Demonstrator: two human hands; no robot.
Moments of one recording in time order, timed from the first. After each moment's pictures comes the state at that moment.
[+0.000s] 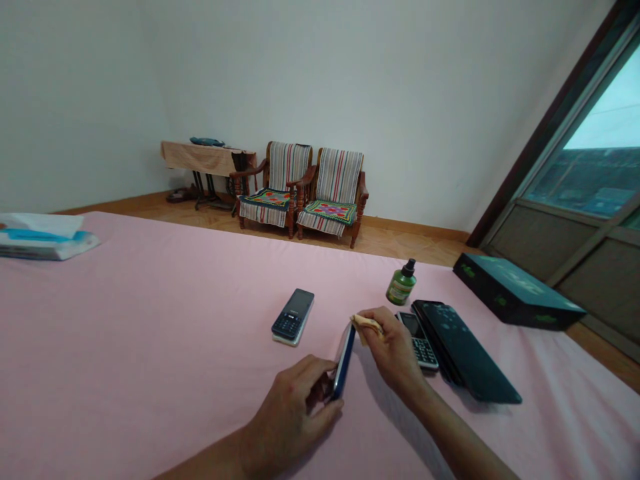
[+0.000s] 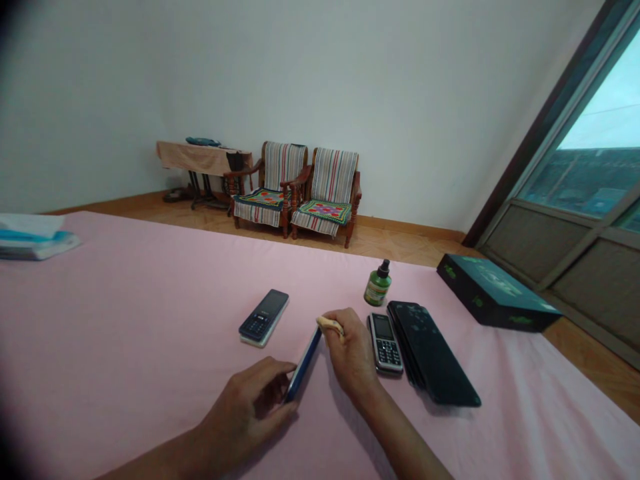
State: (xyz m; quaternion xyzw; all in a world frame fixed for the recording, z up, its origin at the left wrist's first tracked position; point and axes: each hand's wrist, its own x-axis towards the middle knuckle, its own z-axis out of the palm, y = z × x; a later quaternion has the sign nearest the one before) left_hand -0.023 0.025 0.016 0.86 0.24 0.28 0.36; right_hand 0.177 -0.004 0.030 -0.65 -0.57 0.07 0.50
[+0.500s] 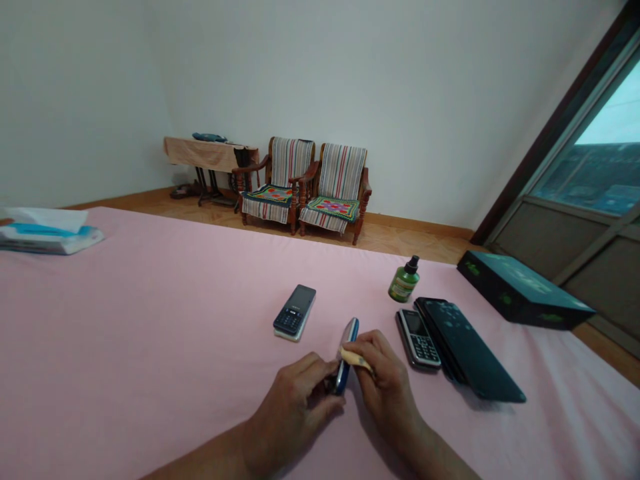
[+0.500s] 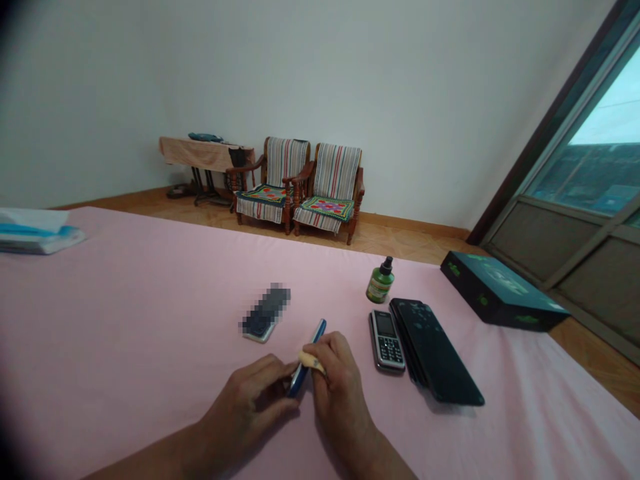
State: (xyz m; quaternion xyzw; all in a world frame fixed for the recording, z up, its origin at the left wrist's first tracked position) left_hand -0.022 0.025 0.020 0.86 0.23 0.26 0.37; right_hand 0.142 -0.038 0.012 -0.55 -0.65 0.09 0.52
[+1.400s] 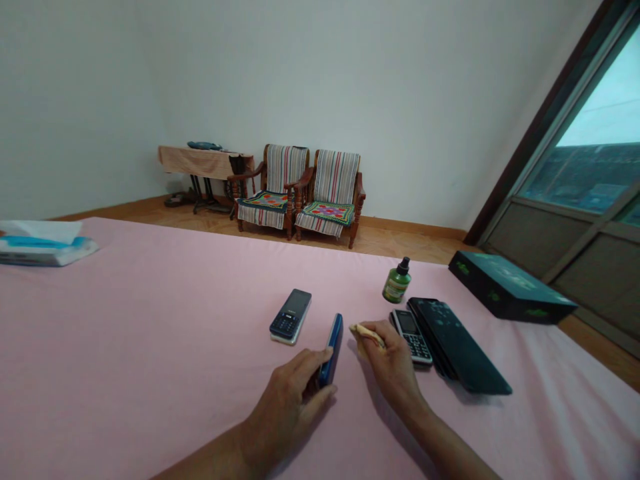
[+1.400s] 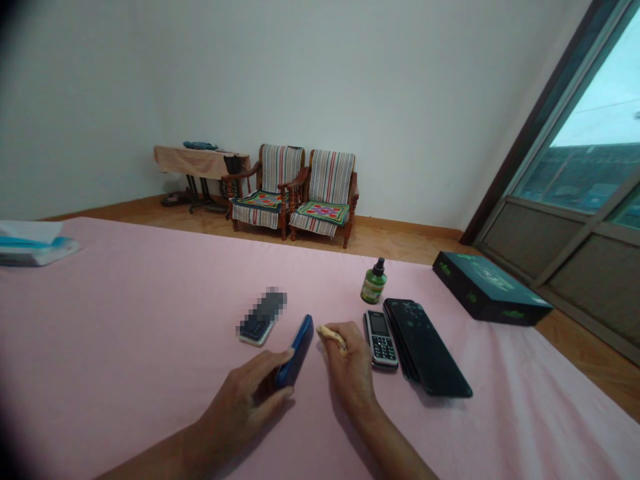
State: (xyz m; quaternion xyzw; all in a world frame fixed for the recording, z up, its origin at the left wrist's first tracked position) left_hand -0.024 0.028 0.009 0.86 0.23 0.31 0.32; right_hand 0.167 -0.019 0.015 -0.65 -0.50 0.08 0.57
